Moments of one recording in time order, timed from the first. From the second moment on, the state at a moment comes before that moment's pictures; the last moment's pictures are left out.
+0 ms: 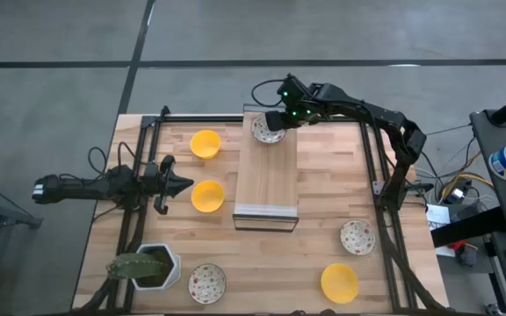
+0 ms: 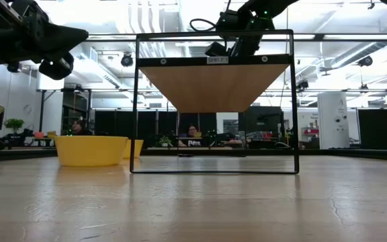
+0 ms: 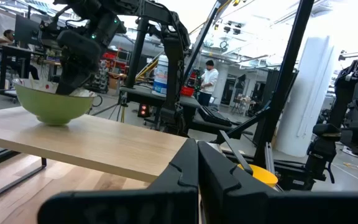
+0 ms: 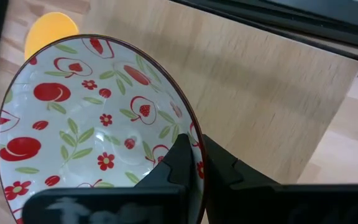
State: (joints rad) left arm 0.00 0.17 0.01 0.31 -0.02 -0.22; right arm -0.55 1.81 1.68 -0.94 -0.07 0.75
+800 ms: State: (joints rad) left arm 0.00 0.17 0.01 0.31 -0.02 -0.22; right arm -0.55 1.82 1.68 -0.96 -0.05 0.70
